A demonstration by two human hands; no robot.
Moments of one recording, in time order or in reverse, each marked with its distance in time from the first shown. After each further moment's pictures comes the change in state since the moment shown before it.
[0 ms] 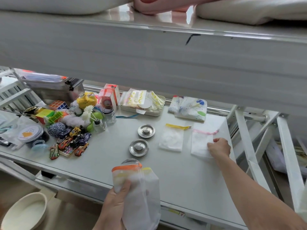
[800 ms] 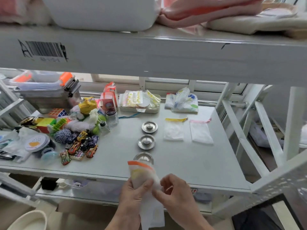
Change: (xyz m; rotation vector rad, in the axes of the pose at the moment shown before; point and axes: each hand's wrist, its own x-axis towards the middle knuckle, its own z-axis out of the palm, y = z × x) left_hand -0.027 0.033 -0.033 0.150 -0.070 -0.113; right_hand -0.347 -0.008 0.011 0.204 -0.460 -0.389
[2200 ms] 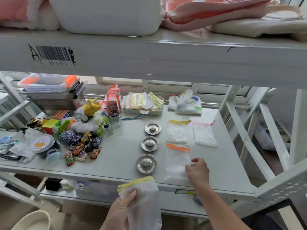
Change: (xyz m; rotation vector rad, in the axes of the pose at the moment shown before) left_hand -0.024 0.023 -0.020 0.124 0.224 -0.110; right_hand 0.111 0.076 -0.029 -0.065 0.413 0.394
